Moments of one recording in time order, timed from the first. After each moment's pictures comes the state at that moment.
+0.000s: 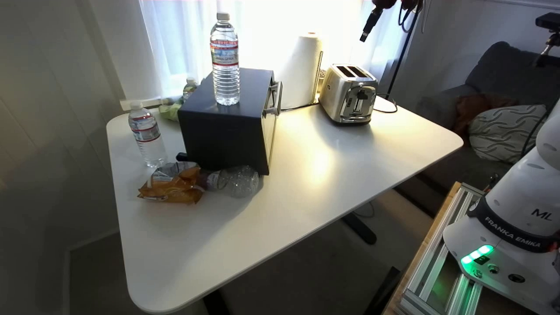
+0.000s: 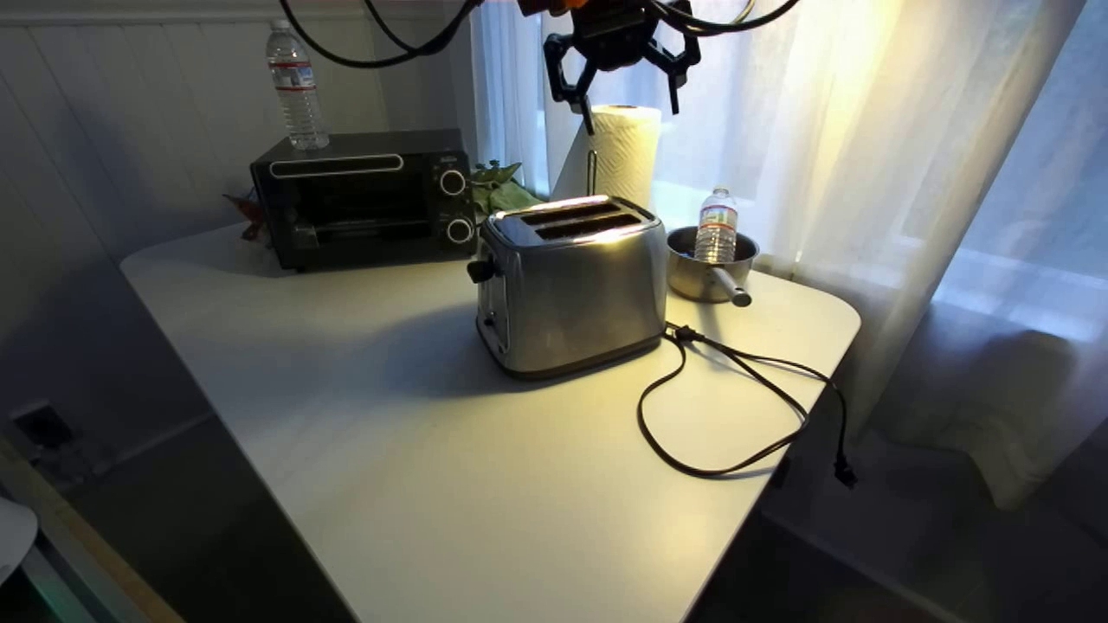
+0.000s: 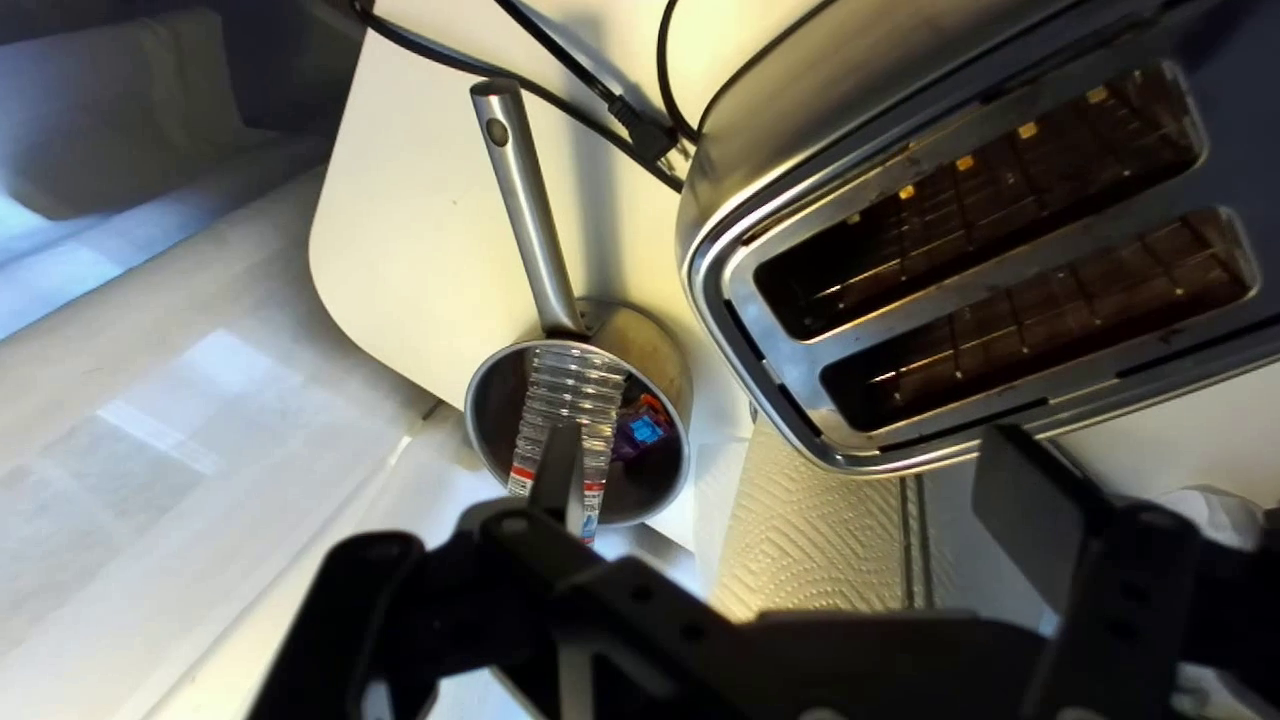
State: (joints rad) arm -0.30 0.24 -0.30 -1.76 0.11 2.37 -0.97
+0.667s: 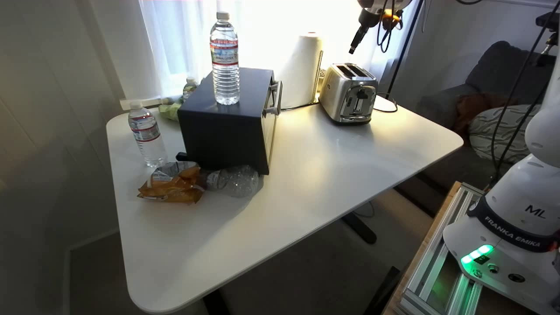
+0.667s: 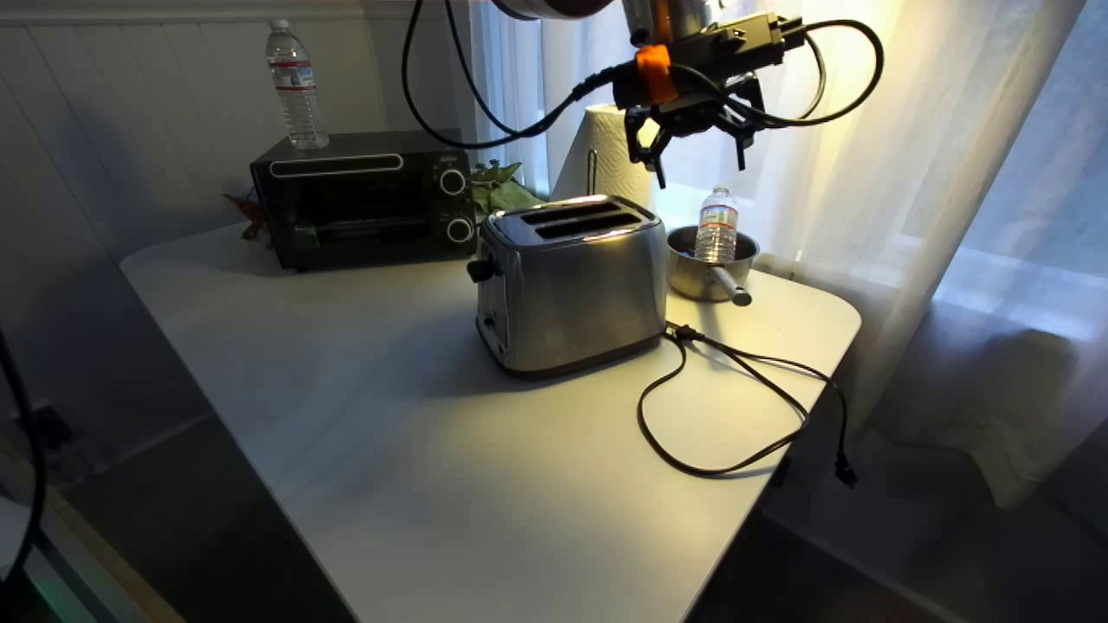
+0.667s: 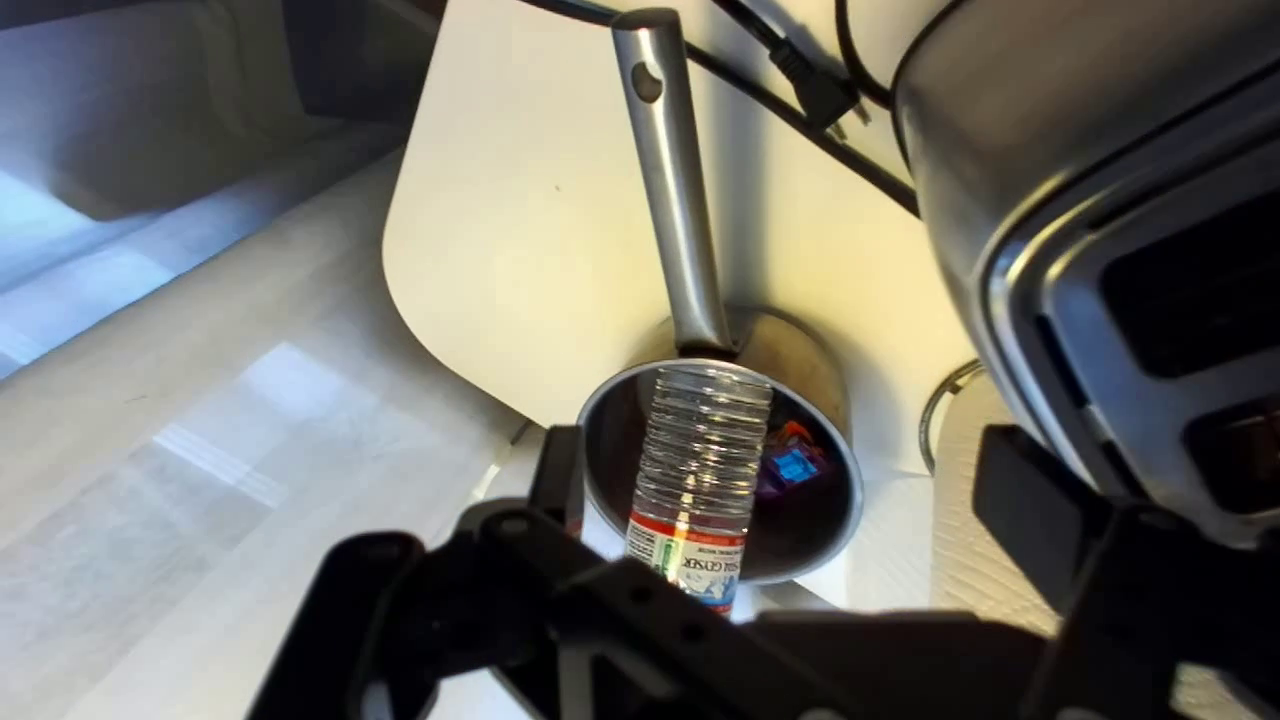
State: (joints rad) arm -0.46 0.57 -0.18 -1.46 0.11 2.45 -0.95
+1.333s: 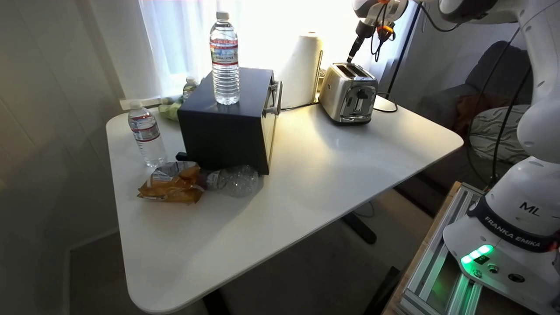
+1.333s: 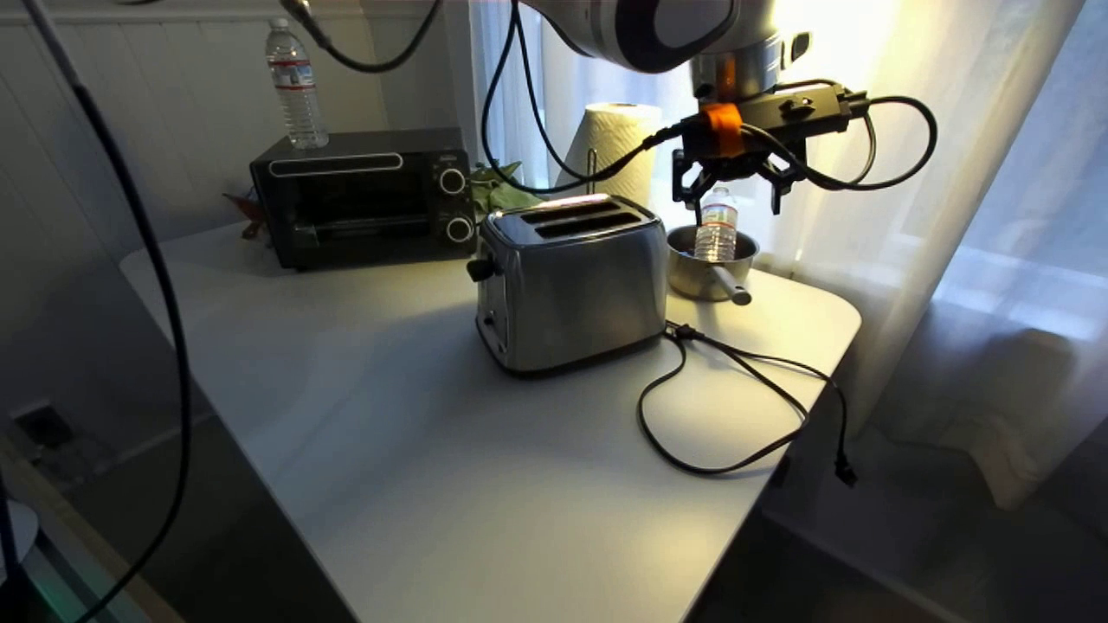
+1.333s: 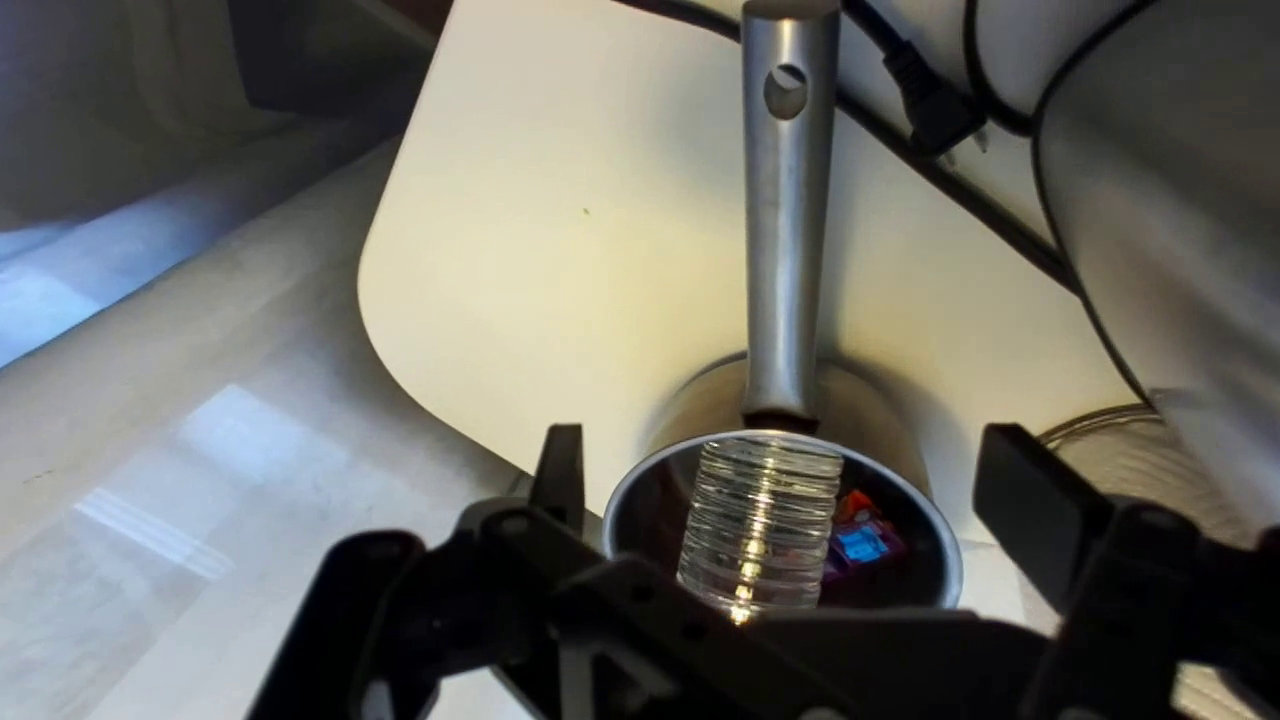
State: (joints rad) arm -0.60 0.87 -0.07 -1.04 0.12 2.27 -1.03
